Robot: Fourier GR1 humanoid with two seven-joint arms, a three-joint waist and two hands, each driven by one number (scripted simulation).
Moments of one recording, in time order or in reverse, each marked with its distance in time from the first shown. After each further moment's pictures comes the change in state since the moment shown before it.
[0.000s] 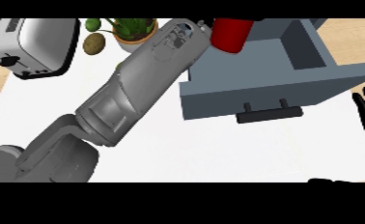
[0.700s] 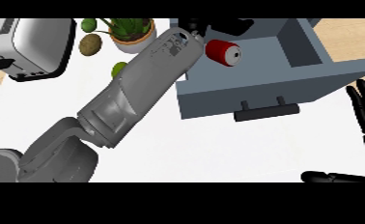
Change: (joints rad) left arm 0.039 0.000 -0.094 0.044 0.052 0.079 -0.056; right arm -0.048 -0.003 0.024 0.011 0.027 -0.015 0.017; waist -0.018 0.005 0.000
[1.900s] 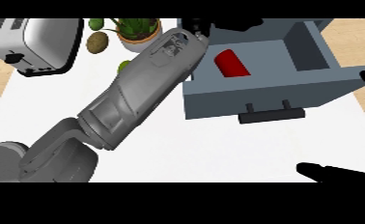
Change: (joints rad) left arm 0.012 0.000 0.008 -0.063 0.175 0.090 -0.087; right arm -0.063 -0.146 0.080 -0.071 0.362 0.012 -0.122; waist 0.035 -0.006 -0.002
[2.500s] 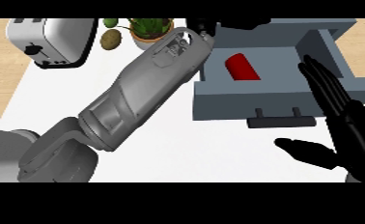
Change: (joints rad) left arm -0.008 0.000 -0.014 -0.043 0.018 0.038 0.012; right arm -0.072 -0.056 0.191 0.188 0.483 -0.103 -0.051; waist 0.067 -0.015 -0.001
